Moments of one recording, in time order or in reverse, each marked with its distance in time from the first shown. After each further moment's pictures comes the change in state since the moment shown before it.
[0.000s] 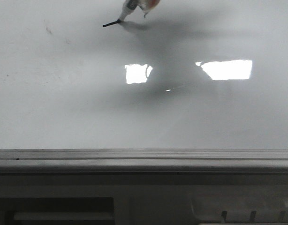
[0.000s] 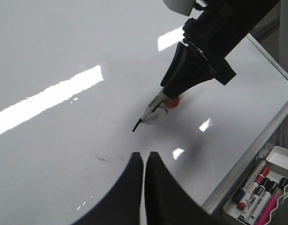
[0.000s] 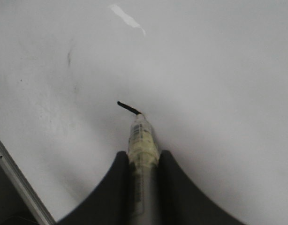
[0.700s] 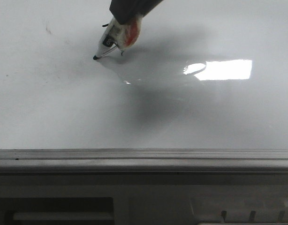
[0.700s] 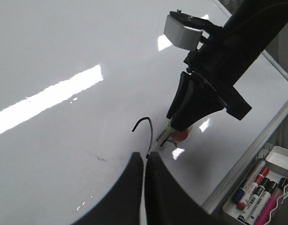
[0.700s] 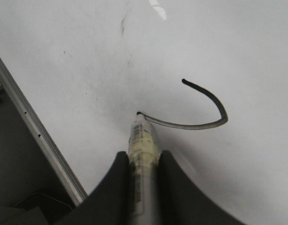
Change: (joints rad) left arm 0.000 0.000 0.000 0.000 0.000 0.000; right arm 0.106 0.040 0.056 0.005 -0.039 0.041
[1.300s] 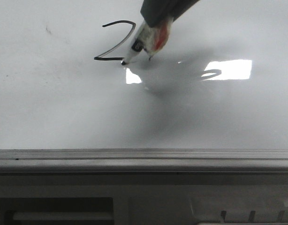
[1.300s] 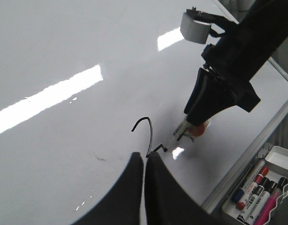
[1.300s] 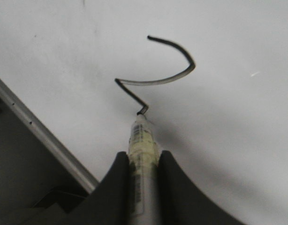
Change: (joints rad) left arm 0.000 0.000 0.000 0.000 0.000 0.000; right arm 0.005 -0.057 0.073 -0.057 0.050 0.210
